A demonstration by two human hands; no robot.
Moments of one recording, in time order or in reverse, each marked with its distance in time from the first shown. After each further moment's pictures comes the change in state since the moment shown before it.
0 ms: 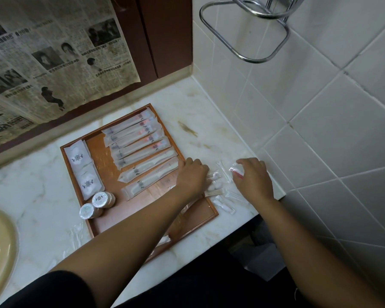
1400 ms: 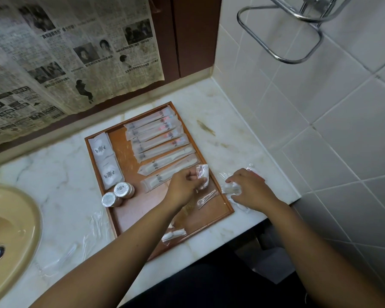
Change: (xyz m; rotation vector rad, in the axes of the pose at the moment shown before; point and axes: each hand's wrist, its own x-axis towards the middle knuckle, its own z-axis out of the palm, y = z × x) left_hand -0.079 -0.054 -0.011 -1.373 0.047 -0.476; right_hand -0.020 -0.038 -0.001 0.047 -0.513 -0.181
